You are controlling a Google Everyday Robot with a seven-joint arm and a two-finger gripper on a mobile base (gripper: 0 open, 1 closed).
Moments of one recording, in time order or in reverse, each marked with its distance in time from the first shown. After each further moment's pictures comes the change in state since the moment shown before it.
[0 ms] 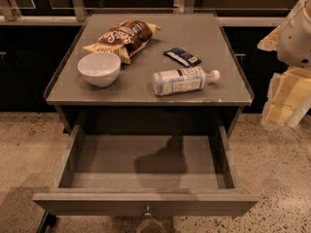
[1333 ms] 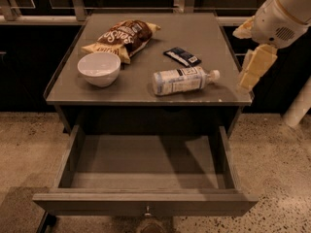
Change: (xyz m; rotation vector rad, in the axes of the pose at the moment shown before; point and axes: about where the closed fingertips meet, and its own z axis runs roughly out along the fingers) arm -0.022 -0.099 0.059 -0.050 -0.200 -0.031
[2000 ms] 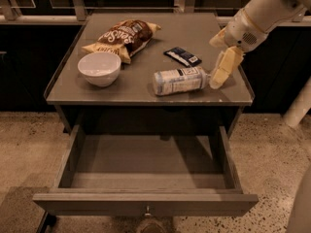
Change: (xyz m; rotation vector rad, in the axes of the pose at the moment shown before) arm -0.025 -0.045 0.072 -0.117 -0.136 0.052
